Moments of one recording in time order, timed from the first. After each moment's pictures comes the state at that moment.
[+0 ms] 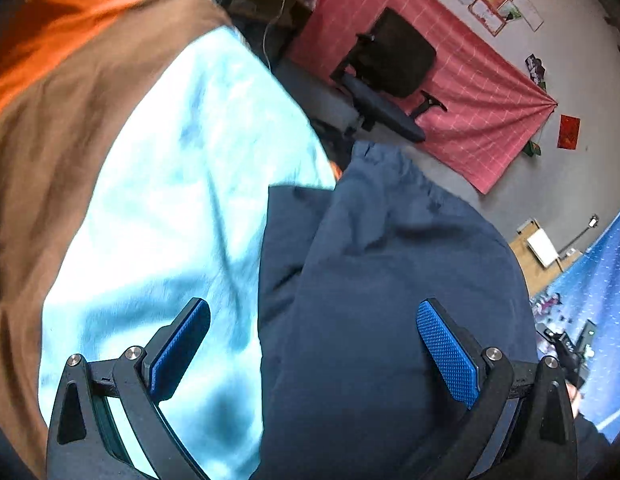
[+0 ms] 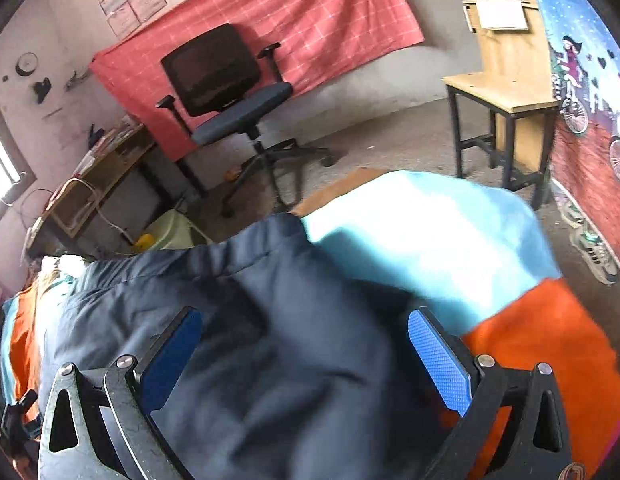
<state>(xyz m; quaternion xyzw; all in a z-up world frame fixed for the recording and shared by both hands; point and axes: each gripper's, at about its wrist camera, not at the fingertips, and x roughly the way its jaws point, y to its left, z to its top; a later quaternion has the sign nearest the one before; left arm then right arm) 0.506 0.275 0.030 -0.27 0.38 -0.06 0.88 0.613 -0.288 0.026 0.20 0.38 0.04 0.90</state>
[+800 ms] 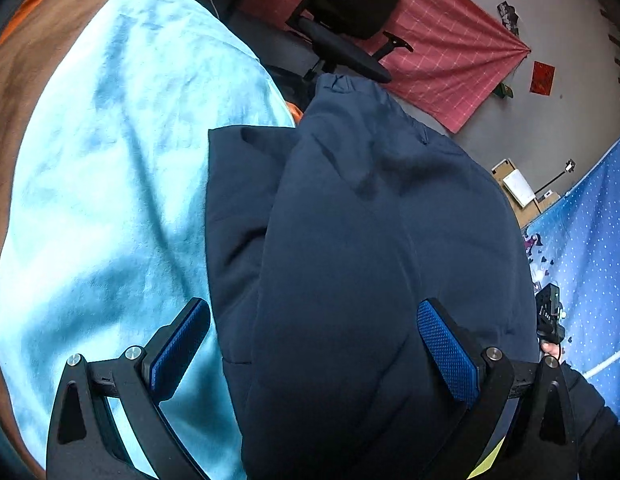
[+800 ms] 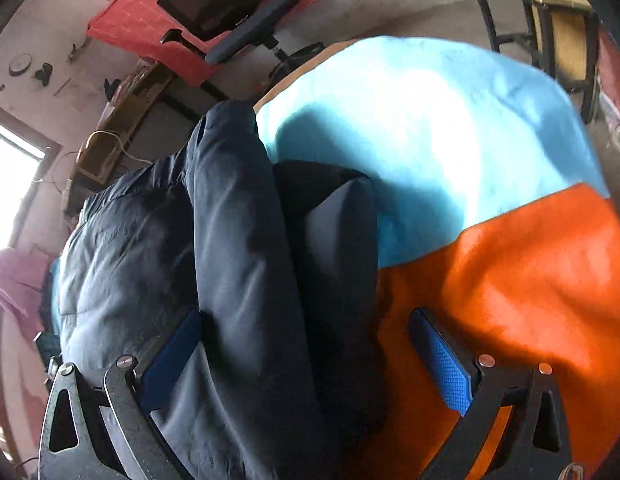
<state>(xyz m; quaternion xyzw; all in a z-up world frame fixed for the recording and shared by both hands) 0.530 0.270 0.027 -0.23 0.44 -0.15 0.85 0.619 -0.342 -0.040 0.27 0.52 0.18 0.79</state>
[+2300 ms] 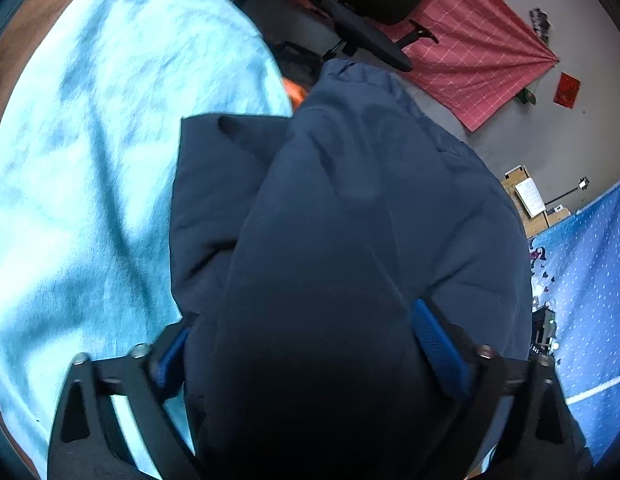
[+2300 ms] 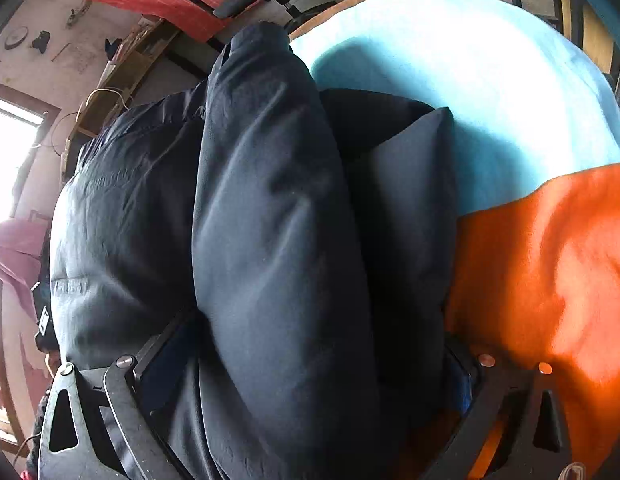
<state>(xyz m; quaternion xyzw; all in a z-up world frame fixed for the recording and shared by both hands) 0.564 0.244 0.044 -0.26 0.48 -0.12 0.83 0.615 -0.308 -0.042 0.22 0.56 0.18 0.77</state>
